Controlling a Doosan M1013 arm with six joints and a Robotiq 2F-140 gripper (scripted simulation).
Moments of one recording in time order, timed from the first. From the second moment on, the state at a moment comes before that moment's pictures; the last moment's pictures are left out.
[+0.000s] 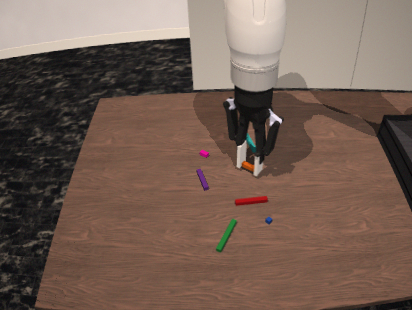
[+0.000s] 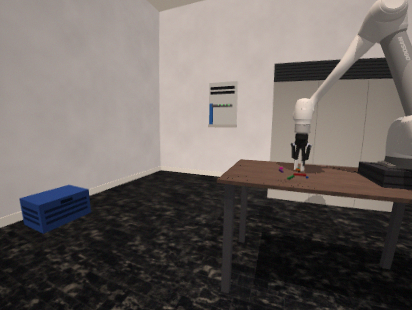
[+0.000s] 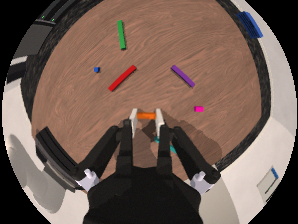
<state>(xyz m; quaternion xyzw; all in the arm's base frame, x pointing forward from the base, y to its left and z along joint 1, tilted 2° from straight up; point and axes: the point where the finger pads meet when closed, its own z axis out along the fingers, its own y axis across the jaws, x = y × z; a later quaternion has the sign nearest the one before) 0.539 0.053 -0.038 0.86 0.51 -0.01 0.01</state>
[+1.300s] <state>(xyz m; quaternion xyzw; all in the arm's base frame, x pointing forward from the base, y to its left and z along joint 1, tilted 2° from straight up) 0.539 0.053 -0.050 0.86 0.51 -0.01 0.01</state>
